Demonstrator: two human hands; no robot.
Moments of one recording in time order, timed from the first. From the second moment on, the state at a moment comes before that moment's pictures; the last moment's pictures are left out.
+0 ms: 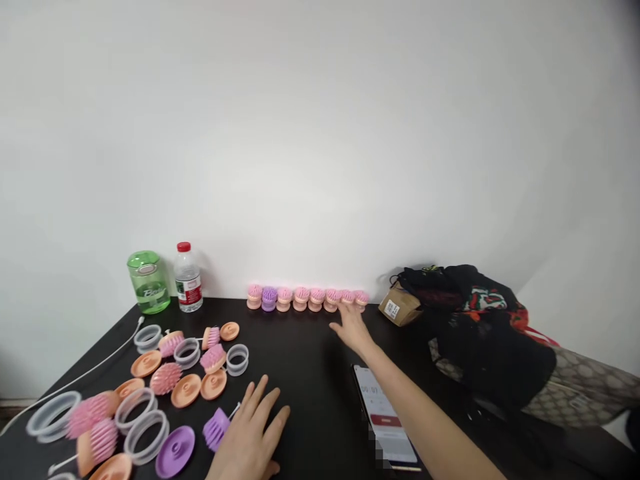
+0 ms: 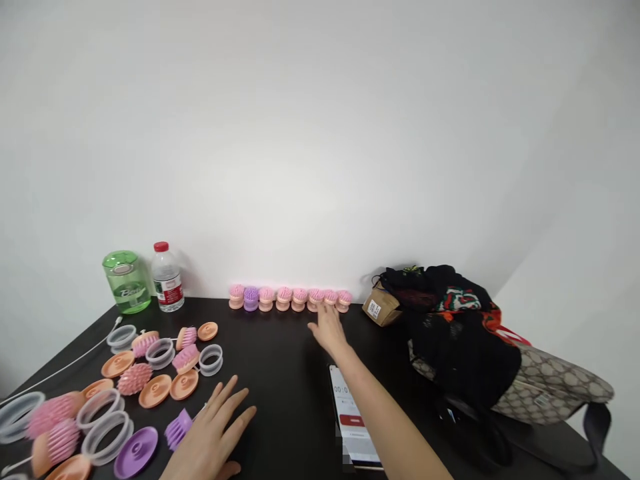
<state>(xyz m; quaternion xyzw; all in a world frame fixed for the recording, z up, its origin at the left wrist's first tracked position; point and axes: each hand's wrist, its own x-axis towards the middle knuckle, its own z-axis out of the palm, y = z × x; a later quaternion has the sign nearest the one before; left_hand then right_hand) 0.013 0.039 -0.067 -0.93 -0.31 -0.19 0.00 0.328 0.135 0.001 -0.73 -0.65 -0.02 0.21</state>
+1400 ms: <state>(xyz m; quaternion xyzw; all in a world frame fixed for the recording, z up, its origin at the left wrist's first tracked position) 0.005 0.091 -0.028 -0.81 -0.55 -0.20 -0.01 0.264 0.000 -0.003 -0.62 -0.62 0.23 0.43</state>
